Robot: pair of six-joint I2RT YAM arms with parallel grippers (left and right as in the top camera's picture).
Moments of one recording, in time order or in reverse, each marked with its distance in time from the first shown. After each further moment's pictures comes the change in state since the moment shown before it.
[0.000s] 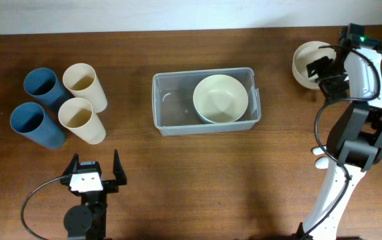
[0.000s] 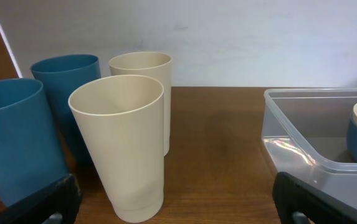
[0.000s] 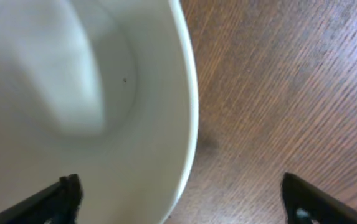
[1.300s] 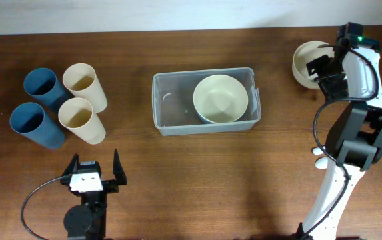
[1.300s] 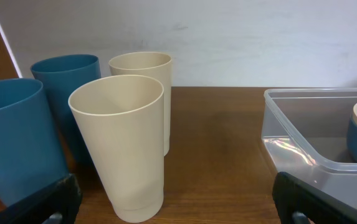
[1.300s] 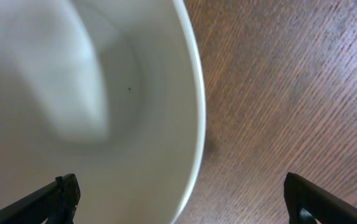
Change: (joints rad) left arm 0.000 0.000 0.000 0.000 0.000 0.000; right arm 0.013 0.000 0.000 0.013 0.041 0.014
